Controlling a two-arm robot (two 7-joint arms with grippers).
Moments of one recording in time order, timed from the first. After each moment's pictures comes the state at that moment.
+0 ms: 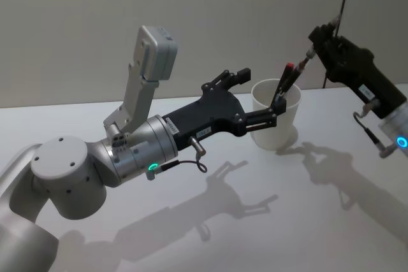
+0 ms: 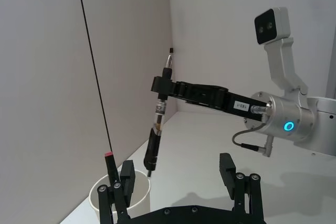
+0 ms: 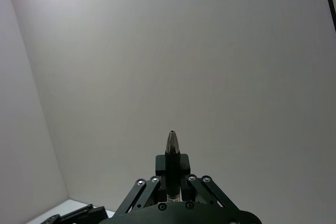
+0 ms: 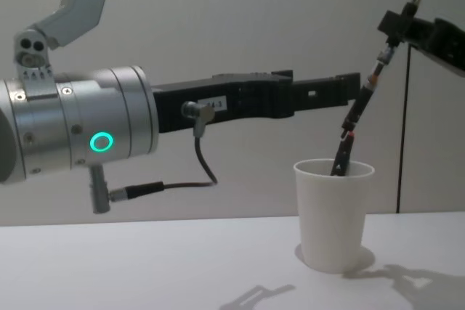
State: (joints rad) left arm -0.34 0.38 0.43 -1.64 -0.51 0.13 -0.58; right arm 0.26 0.31 -0.21 -1.53 0.76 -0.06 0.53
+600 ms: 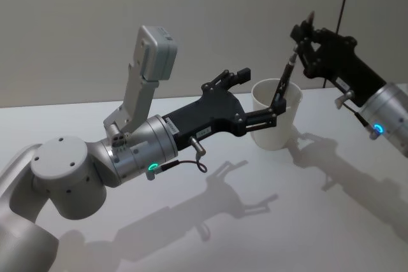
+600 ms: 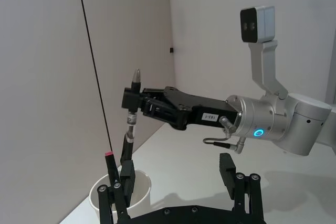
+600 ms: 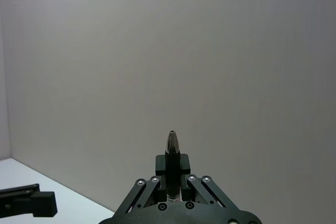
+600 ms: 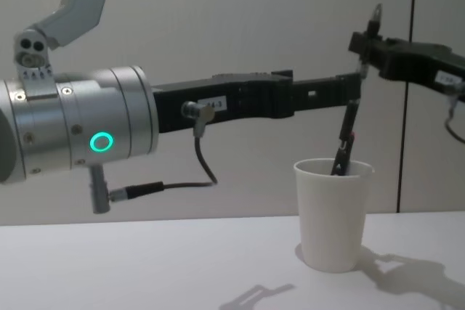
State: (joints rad) left arm -0.34 0.38 0.43 -1.64 -0.51 0.13 -0.58; right arm 0.37 0.27 -0.24 -1.41 0.44 -0.15 0.49
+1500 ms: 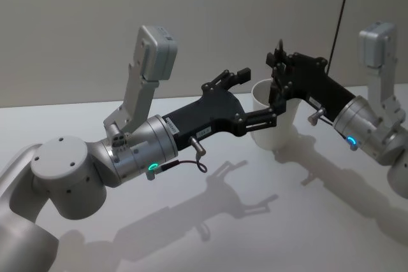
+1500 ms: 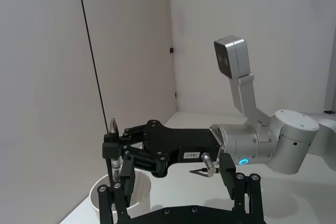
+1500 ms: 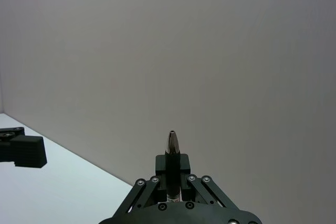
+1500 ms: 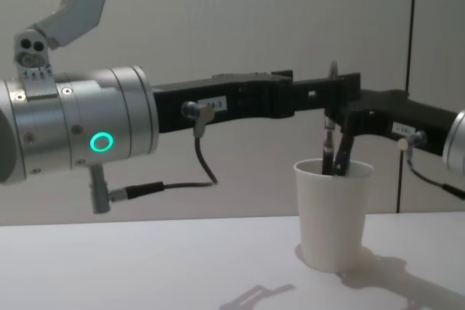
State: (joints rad) left arm -0.34 0.38 0.43 -1.64 -0.51 0.13 -0.58; right arm 0.41 0.22 -0.29 -1.30 0.28 -0.15 0.48
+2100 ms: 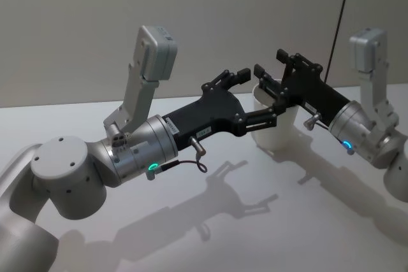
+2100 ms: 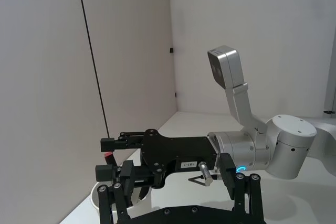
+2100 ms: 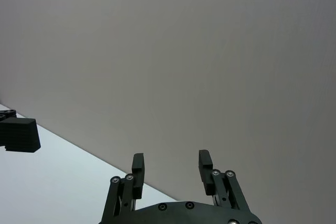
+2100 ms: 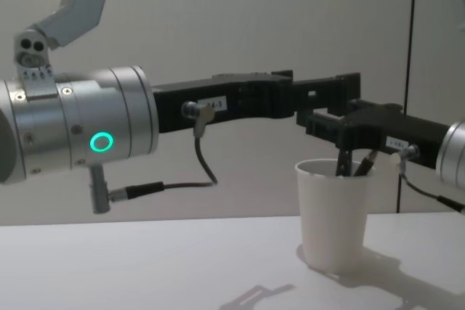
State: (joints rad) left arm -0.34 0.38 0.43 -1.64 -0.51 0.13 -0.58; right arm 0.42 0.21 -0.31 -1.27 0.26 -0.14 0.47
